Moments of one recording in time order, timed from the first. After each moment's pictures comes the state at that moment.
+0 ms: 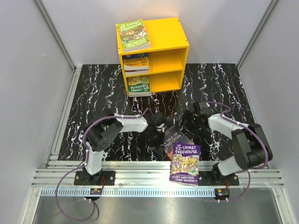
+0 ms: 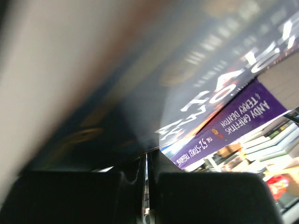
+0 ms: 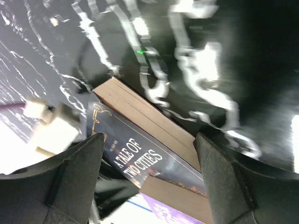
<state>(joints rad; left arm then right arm) -0.93 1.98 1.14 -0.49 0.62 -0.89 0.28 1.47 0.70 -0.38 -0.34 0.85</state>
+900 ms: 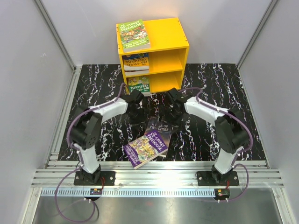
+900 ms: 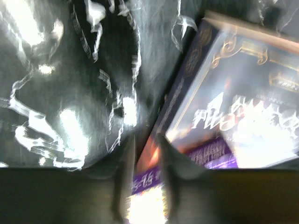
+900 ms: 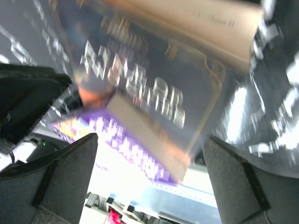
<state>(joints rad) -0.56 1.88 1.25 -0.71 0.23 -0.64 0.59 1.81 1.26 -0.76 -0.29 0.82</state>
